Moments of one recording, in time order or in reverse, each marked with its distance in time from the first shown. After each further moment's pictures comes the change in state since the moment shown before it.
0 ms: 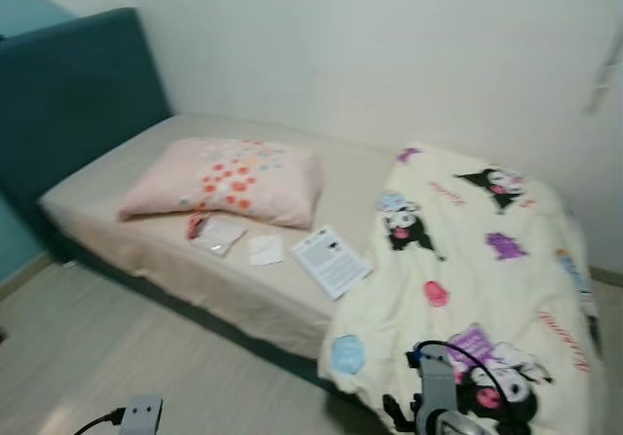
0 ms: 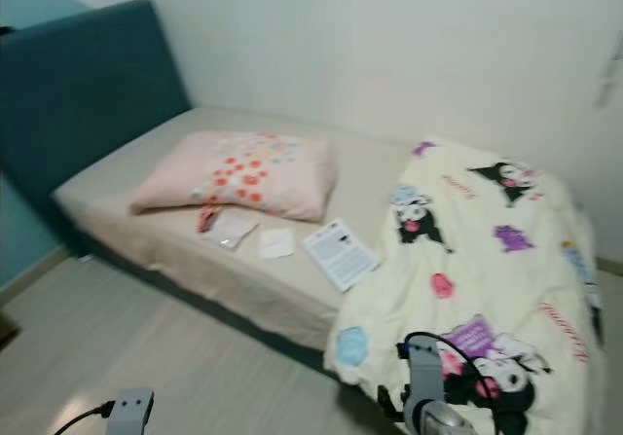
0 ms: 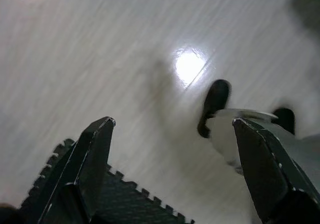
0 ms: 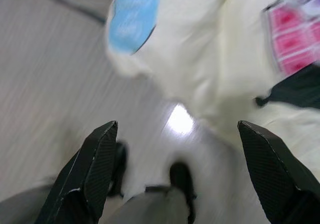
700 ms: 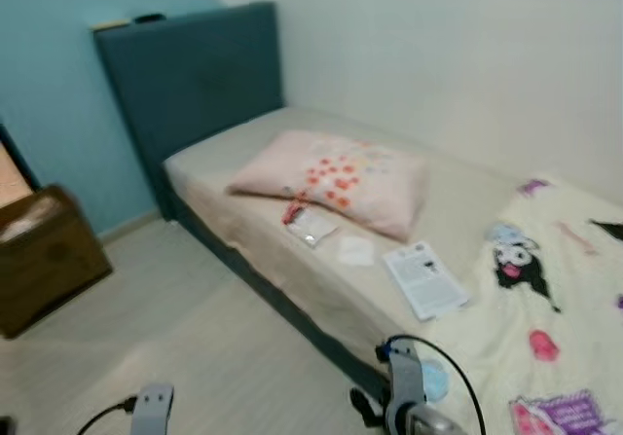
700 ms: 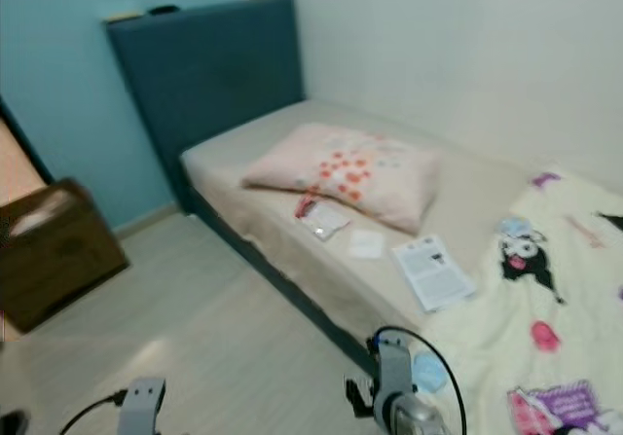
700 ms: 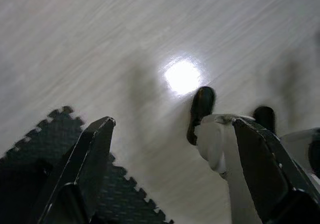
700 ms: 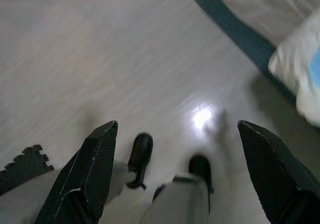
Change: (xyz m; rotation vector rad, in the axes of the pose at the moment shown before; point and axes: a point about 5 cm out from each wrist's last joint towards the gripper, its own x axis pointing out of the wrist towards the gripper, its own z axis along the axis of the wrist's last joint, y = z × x) left arm 0.000 0.001 0.007 0.005 -0.026 -0.005; right arm 0.008 0.062 -0.013 -0.020 0.047 0.178
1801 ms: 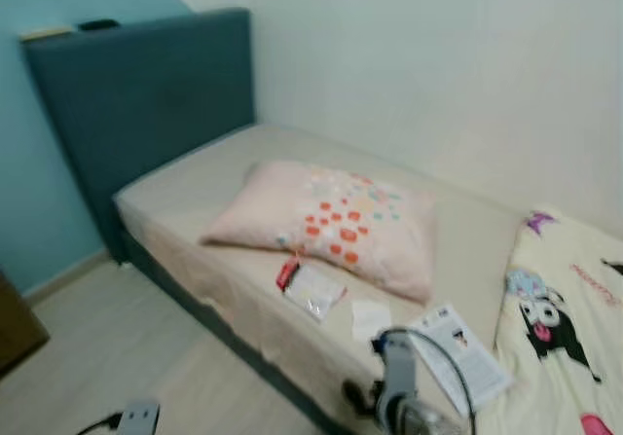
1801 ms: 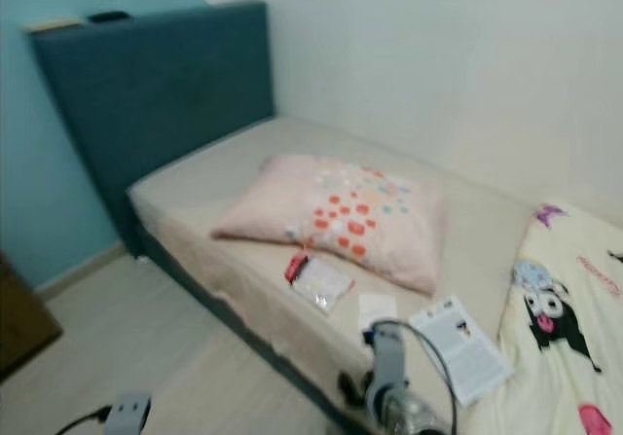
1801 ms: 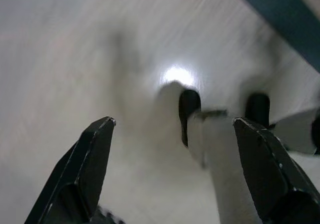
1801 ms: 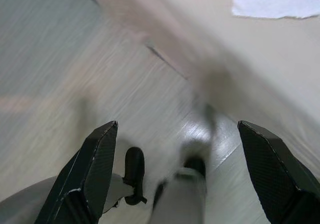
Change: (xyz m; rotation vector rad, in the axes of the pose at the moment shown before) left arm -0.002 0.012 0.000 0.028 0.002 0.005; right arm 0.005 0.013 0.014 -0.007 -0.031 0.019
